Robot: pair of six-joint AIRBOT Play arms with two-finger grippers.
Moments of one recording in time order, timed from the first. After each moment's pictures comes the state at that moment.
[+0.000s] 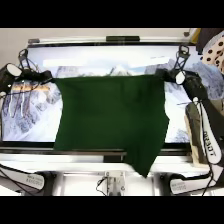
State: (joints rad) left arm 0.15 -1.70 1.57 1.17 -0.84 -1.43; right arm 0.01 -1.60 1.39 -1.41 0.49 1.68
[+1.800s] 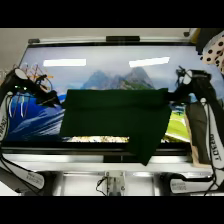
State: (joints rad) left arm 0.19 -1.81 1.59 1.18 -1.52 -1.40; right arm -0.05 -1.54 1.38 -1.59 1.30 1.66
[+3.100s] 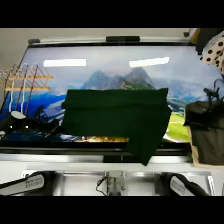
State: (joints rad) left arm 0.30 -1.35 0.67 0.95 -1.10 -1.26; right arm -0.35 -1.13 1.01 -1.44 1.53 1.44
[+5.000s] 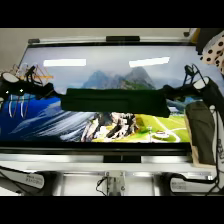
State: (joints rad) left arm 0.22 -1.69 1.45 0.95 -1.16 -1.34; right arm -0.16 -1.52 1.26 -1.09 0.94 1.43
